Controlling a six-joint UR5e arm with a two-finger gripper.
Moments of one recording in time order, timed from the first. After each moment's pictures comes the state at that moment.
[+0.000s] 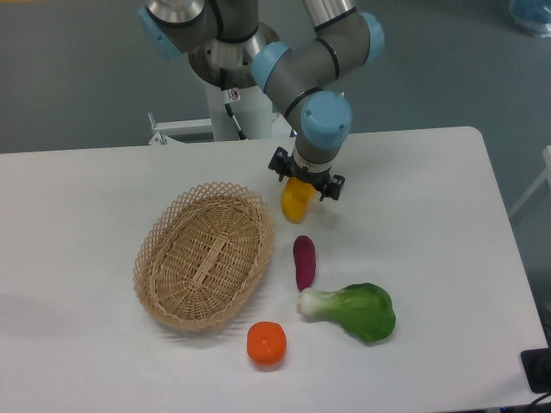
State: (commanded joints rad) arm 2.58 -1.78 -2.11 -1.00 1.64 1.06
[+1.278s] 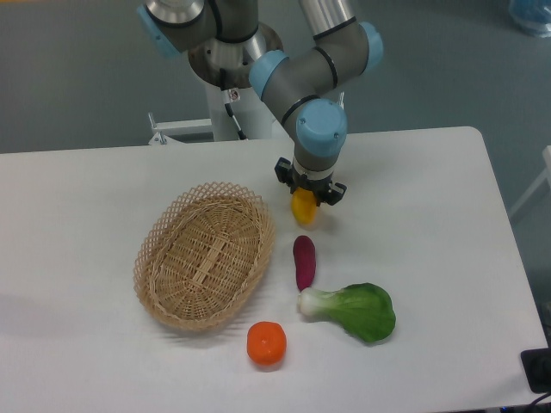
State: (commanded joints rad) arm 2.58 -1.78 -2.04 -0.98 1.66 1.06
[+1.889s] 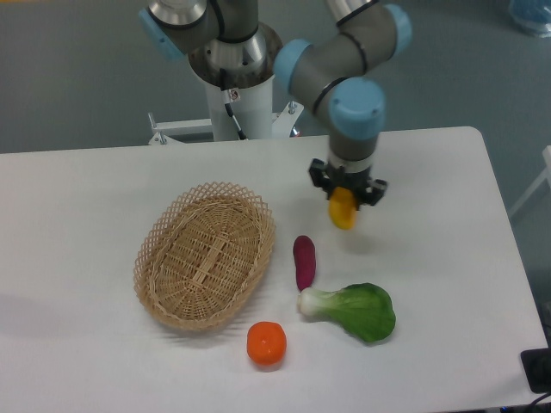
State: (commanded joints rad) arm 2.71 -1.79 -1.83 -0.98 1.57 1.12
